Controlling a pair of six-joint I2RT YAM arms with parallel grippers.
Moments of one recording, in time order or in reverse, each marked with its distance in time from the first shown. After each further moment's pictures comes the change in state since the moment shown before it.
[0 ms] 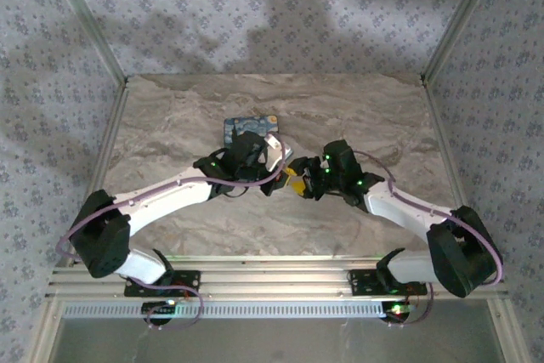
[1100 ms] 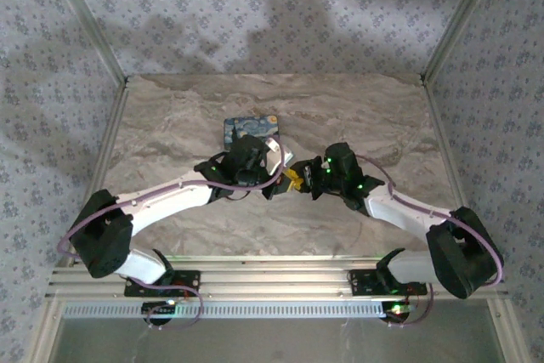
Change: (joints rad) left arm -0.001 -0.001 -0.061 0.094 0.097 -0.035; right arm -0.005 -0.012 -0.046 0.112 0.015 0.117
